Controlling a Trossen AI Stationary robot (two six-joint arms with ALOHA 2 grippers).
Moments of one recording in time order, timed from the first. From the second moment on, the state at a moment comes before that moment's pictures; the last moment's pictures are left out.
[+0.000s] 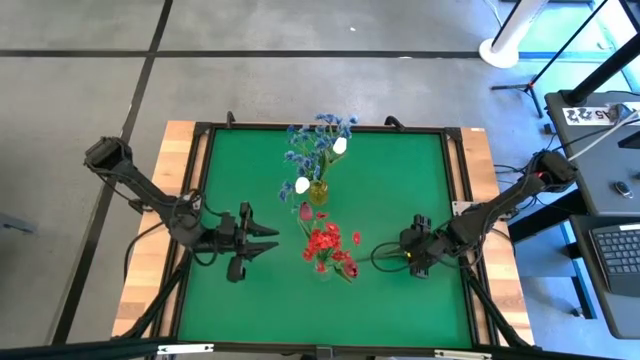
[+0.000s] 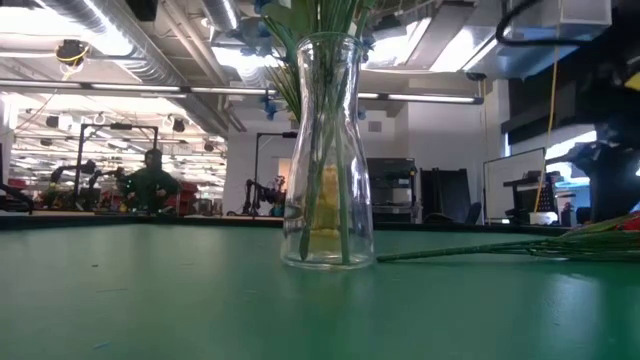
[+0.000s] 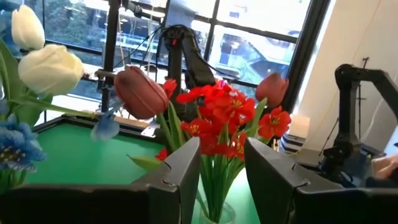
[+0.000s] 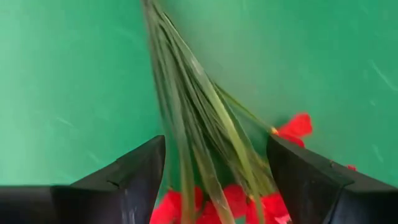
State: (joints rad) left arm -0.64 1.11 0.46 0.77 -0.72 -0.15; right arm 0.58 1.19 0.51 -0.53 0.24 0.71
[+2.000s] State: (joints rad) left arm -0.42 1.27 1.13 -0.01 -0.60 0.07; right arm 0.58 1.31 1.45 -1.42 0.57 0.62
